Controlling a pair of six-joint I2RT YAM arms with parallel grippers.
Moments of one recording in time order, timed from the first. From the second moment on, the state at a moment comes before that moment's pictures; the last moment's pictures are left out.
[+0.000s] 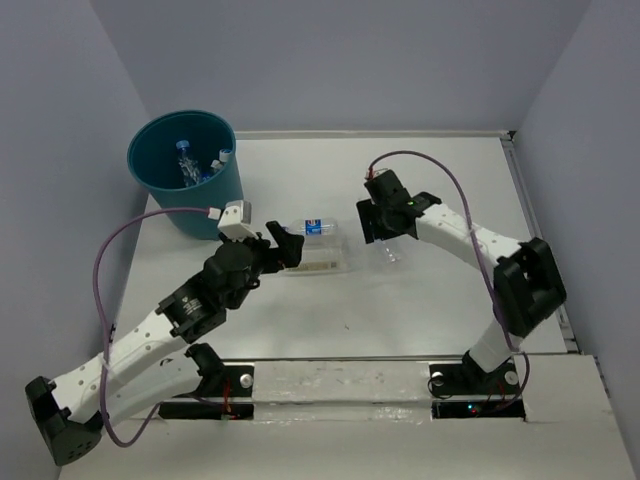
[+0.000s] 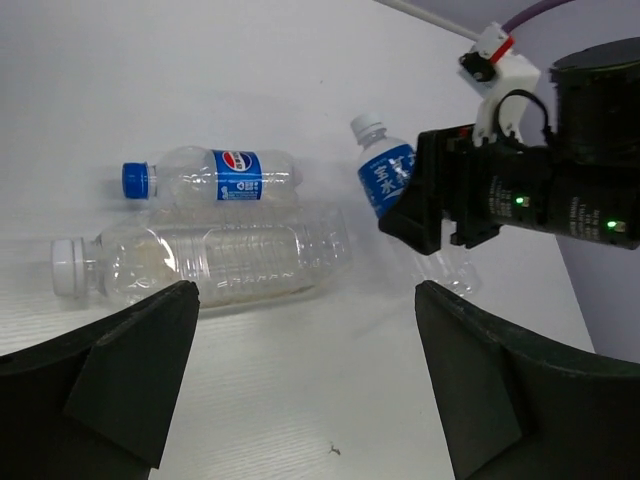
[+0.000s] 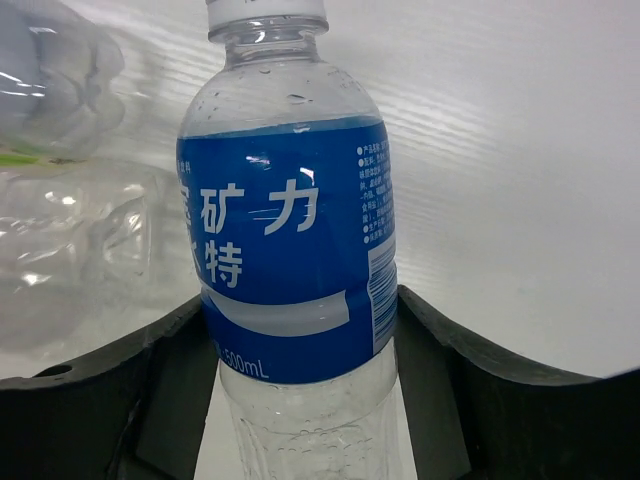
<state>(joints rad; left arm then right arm) -0.86 0.76 0.69 -0.22 -0.46 -0.71 0.59 1.73 1.27 -0.55 0.23 0.26</state>
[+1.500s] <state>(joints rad) -0.51 0.18 0.73 -0.20 -0.63 -0.32 0.97 2.63 2.67 0.53 0.15 0.24</state>
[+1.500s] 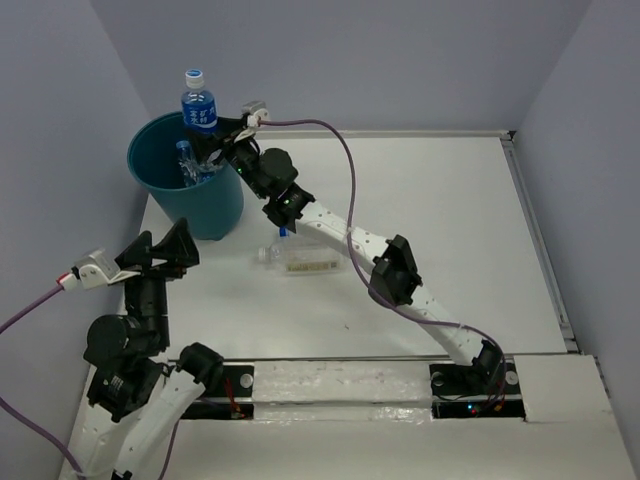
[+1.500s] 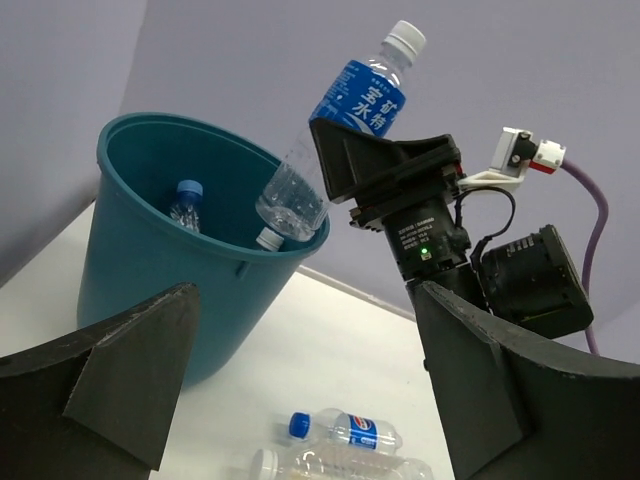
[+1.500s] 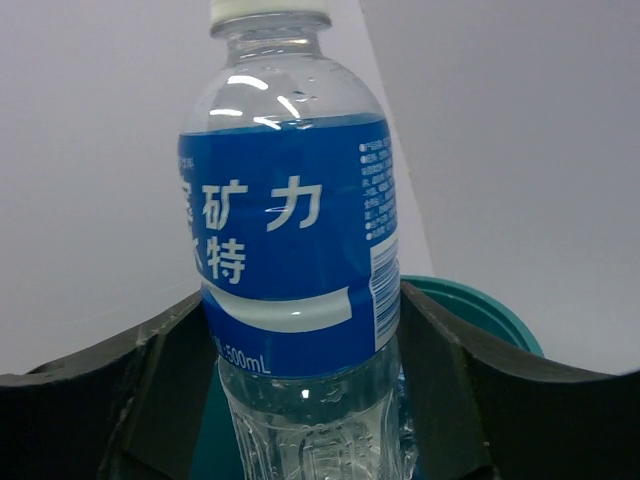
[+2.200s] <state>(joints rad) -0.48 0.23 0.73 -0.20 -0.60 -0.33 0.96 2.25 2.26 0.31 -0.03 0.06</state>
